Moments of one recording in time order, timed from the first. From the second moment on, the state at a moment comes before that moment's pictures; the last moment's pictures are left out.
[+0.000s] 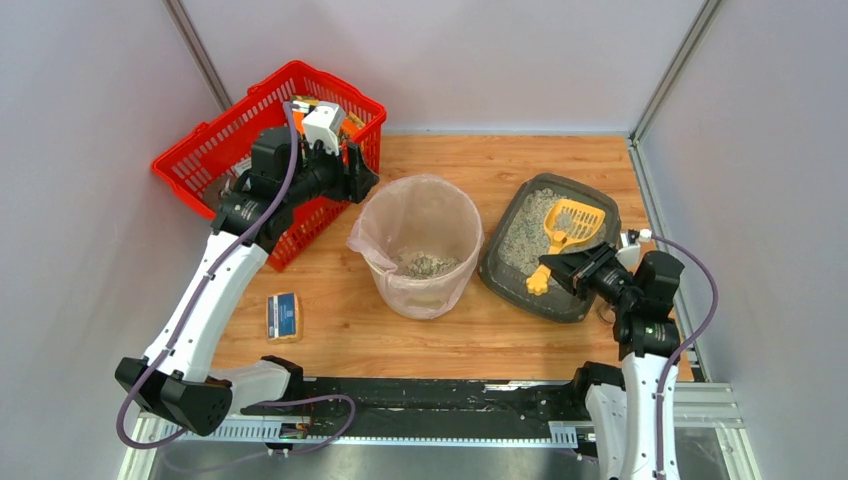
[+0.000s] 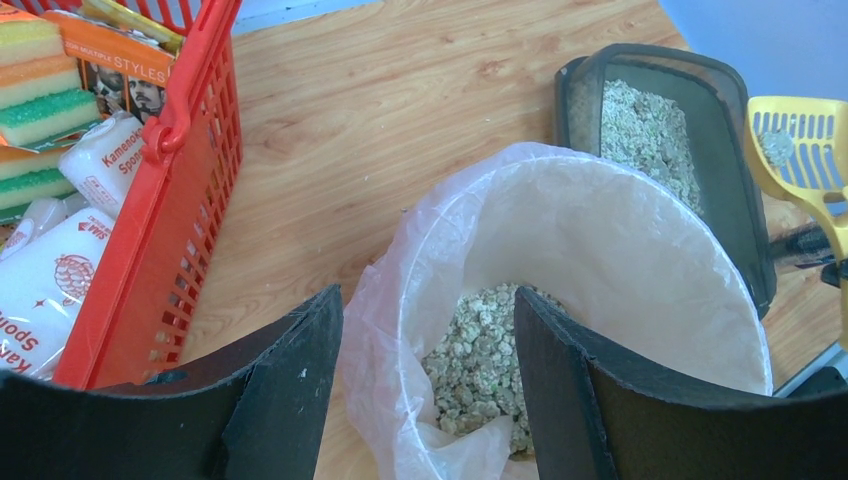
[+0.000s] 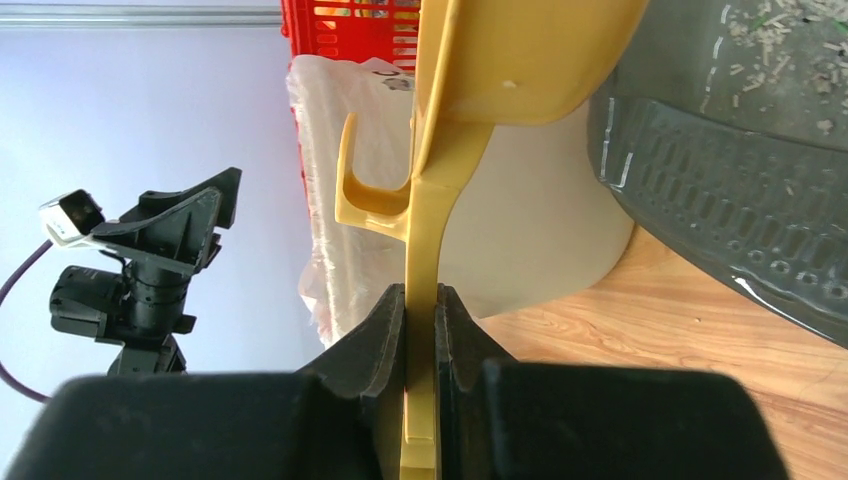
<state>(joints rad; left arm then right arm) -0.36 1.20 1.40 -0.56 0.24 -0.15 -0.24 0.54 0.53 -0.37 -0.84 1.15</state>
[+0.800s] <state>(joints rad) -0.36 1.22 1.40 -0.56 0.22 -0.15 0.34 0.97 1.06 -0.33 -0.71 1.09</state>
